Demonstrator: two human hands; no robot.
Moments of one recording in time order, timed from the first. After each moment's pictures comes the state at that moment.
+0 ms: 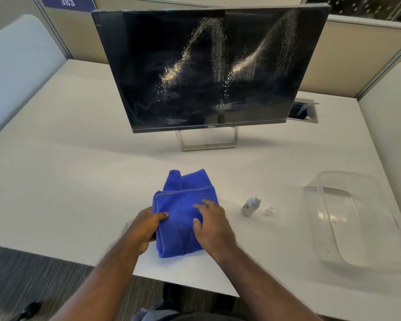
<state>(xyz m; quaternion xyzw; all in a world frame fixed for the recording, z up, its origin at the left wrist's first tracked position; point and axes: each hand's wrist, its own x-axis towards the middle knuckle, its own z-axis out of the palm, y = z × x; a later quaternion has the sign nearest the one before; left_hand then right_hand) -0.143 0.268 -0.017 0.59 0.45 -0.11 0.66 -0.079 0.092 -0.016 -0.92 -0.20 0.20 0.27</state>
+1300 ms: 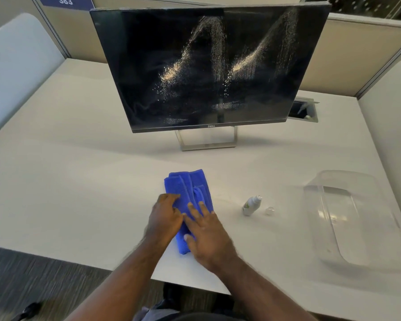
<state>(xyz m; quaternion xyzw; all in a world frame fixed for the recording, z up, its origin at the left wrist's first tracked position) -0.115 0.237 -0.032 0.86 0.31 -0.02 0.40 -0.097 0.080 -0.036 -0.89 -0.39 0.16 0.16</state>
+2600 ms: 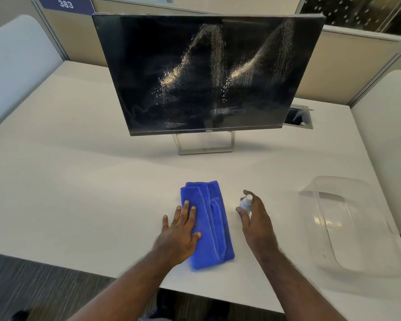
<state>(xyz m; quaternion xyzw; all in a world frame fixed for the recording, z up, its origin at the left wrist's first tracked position) -0.130 0.207 -0.059 0.95 0.07 -0.24 0.20 -0.036 0.003 -0.030 -0.90 -0.10 0.04 0.42</state>
